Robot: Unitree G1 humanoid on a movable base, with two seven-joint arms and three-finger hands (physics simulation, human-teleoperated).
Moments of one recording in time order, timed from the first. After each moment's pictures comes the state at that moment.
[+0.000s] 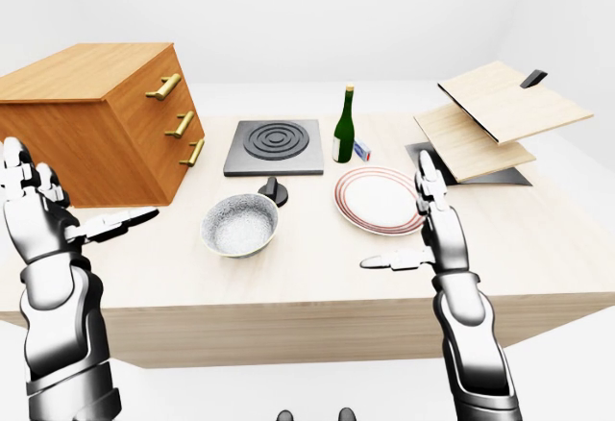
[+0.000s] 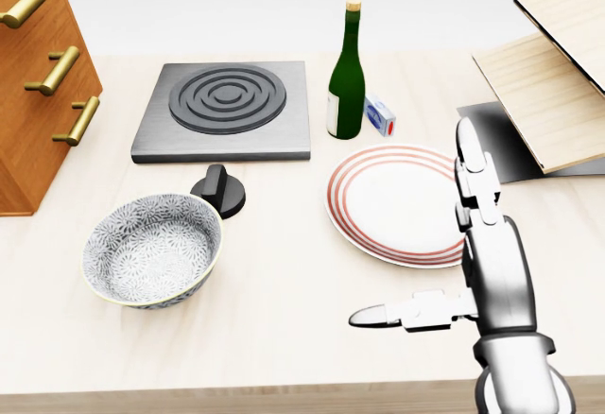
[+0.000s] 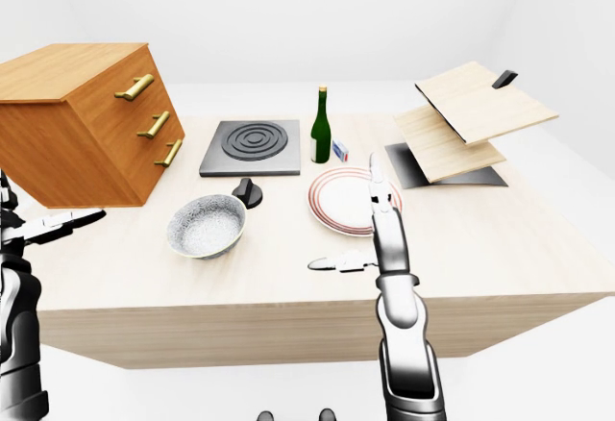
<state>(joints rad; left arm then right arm) -0.22 0.40 0.51 -0.05 -0.15 0.09 0.10 0.00 -0.03 -0.04 -0.37 -0.25 0.09 0.06</state>
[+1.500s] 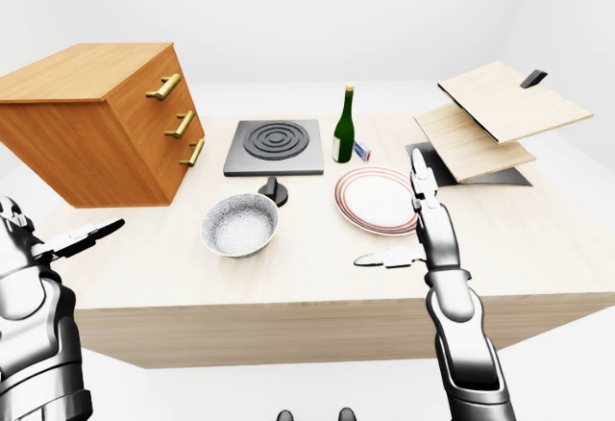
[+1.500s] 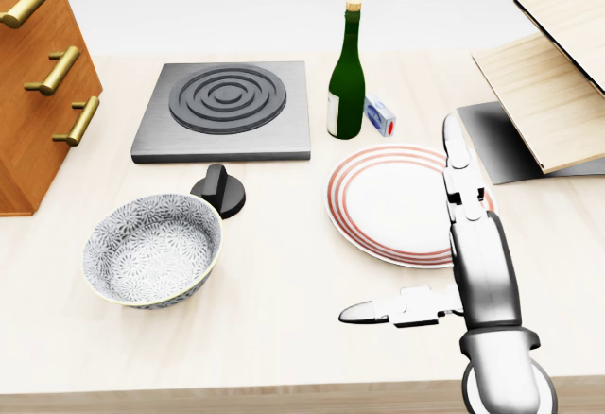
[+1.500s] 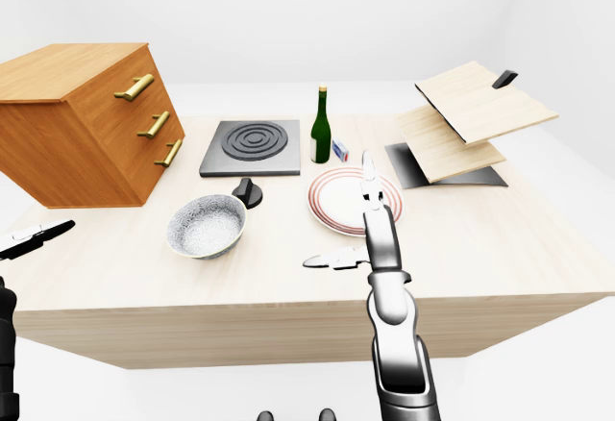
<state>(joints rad) -0.24 0.53 0.55 0.32 -0.22 -0.06 0.15 -0.02 -0.03 0.00 -0.35 -0.33 0.09 0.02</state>
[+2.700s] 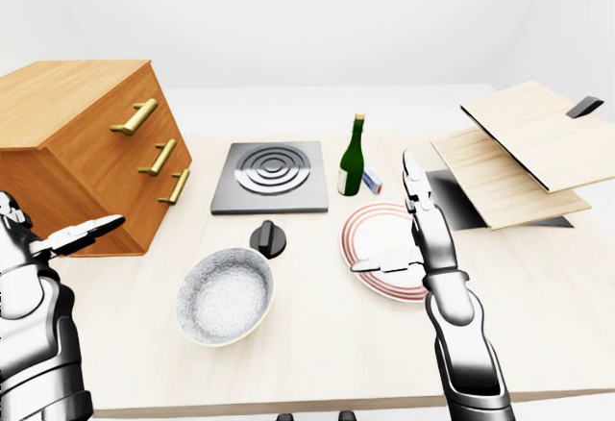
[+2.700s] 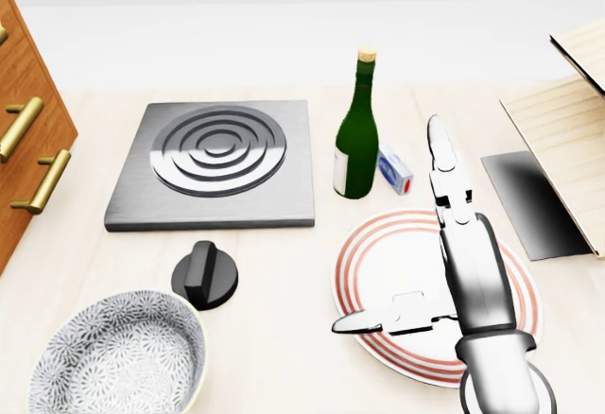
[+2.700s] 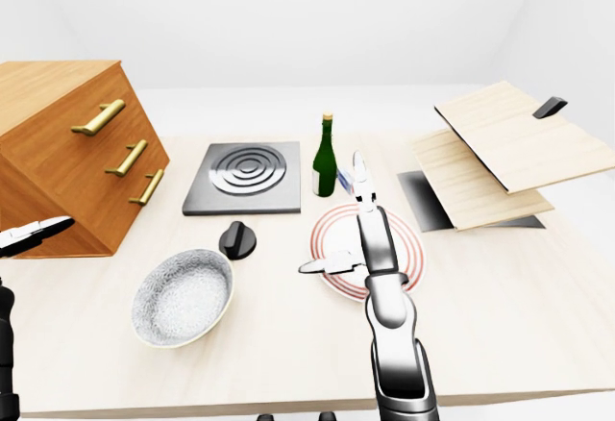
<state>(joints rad) -0.23 0.53 0.56 0.26 -0.20 -0.03 0.14 -0.01 -0.02 0.02 -0.38 -0.33 0.09 0.07</state>
